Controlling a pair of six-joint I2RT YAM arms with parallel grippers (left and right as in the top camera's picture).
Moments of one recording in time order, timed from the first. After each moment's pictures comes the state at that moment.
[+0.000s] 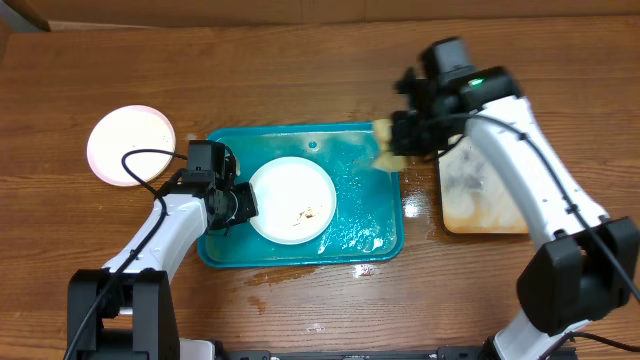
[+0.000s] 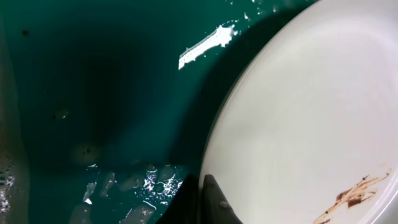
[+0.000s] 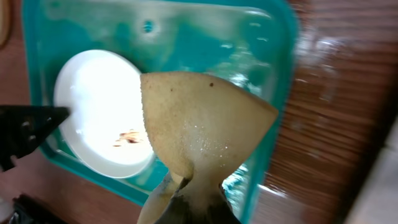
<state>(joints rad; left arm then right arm) -0.05 1.58 0.81 -0.52 0.18 -0.31 0.34 1.83 1.63 -1.08 -0.36 0.20</state>
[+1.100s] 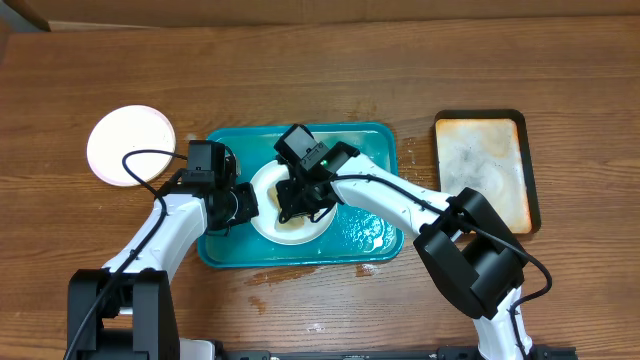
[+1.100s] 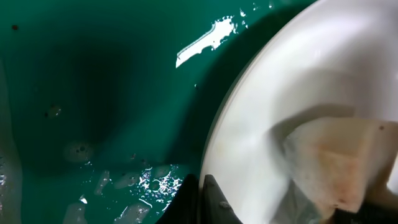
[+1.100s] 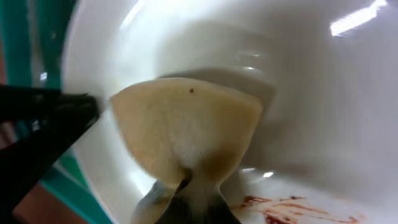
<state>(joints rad) -0.05 1.58 0.81 -0.53 0.20 -0.31 0.79 2.11 1.52 -0.66 -0.29 0.54</state>
